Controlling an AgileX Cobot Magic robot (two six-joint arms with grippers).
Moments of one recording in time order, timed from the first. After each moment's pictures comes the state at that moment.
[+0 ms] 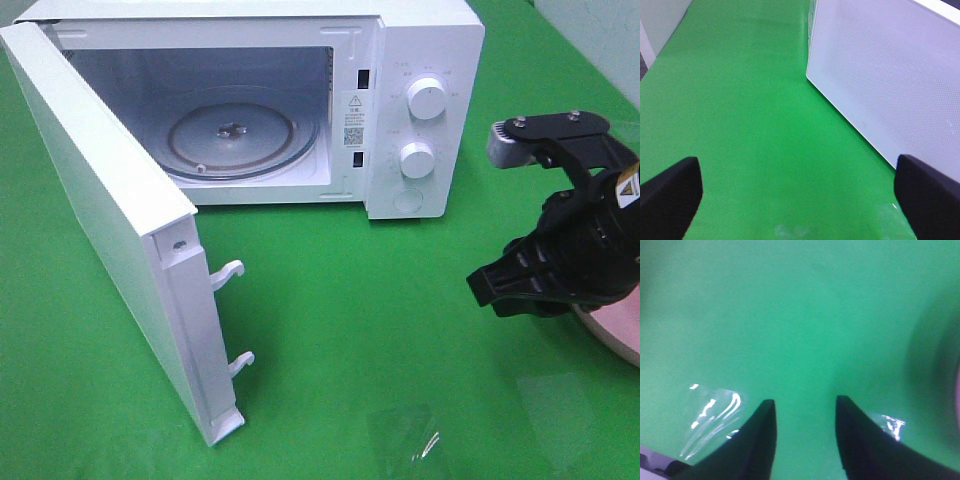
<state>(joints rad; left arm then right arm) 0.05 0.00 -0.52 -0.10 1.07 0.00 0.43 1.33 -0.68 0.02 0.54 0.04</state>
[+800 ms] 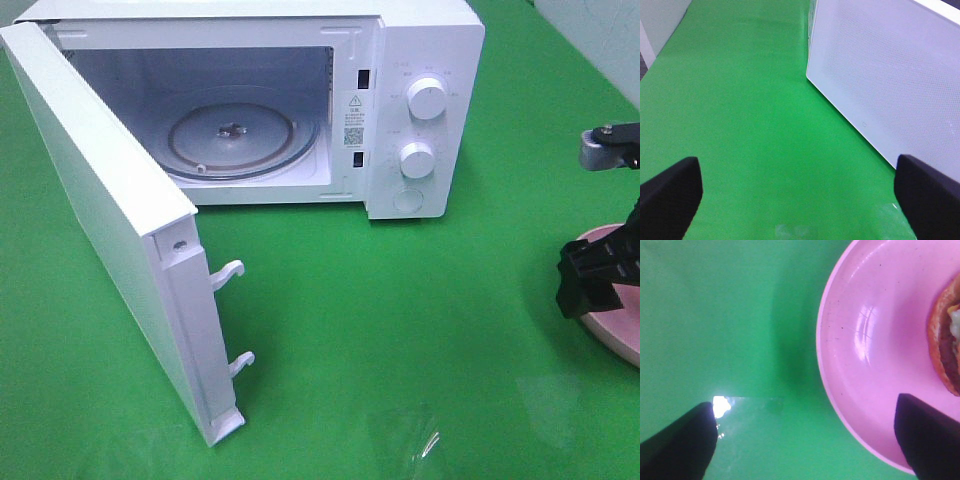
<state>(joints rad) 0.05 0.00 -0.52 -0.10 1.07 0.00 0.14 1.42 -0.69 -0.12 0.58 0.03</state>
